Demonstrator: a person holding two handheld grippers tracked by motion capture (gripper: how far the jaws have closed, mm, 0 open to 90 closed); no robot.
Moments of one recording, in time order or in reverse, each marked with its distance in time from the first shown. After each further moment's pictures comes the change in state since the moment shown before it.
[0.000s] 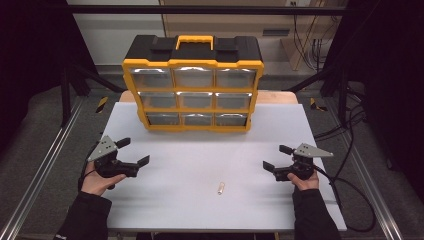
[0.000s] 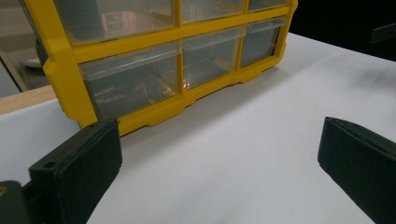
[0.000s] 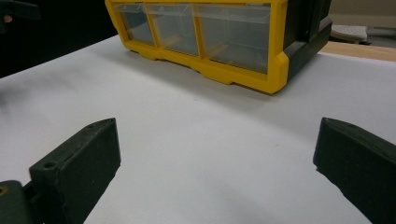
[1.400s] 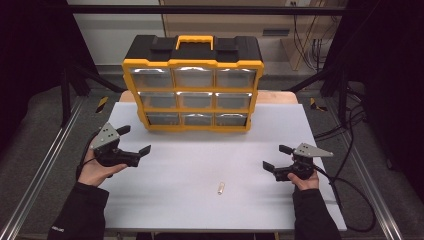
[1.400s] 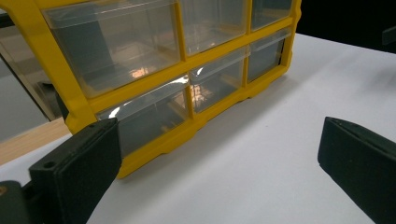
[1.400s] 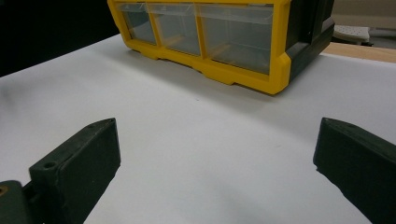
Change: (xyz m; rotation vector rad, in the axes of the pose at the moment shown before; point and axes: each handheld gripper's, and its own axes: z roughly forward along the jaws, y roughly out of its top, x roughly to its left) left arm 0.001 0.041 0.004 0.027 0.030 0.102; right arm 0.000 0.001 0.000 0.003 0.004 -0.006
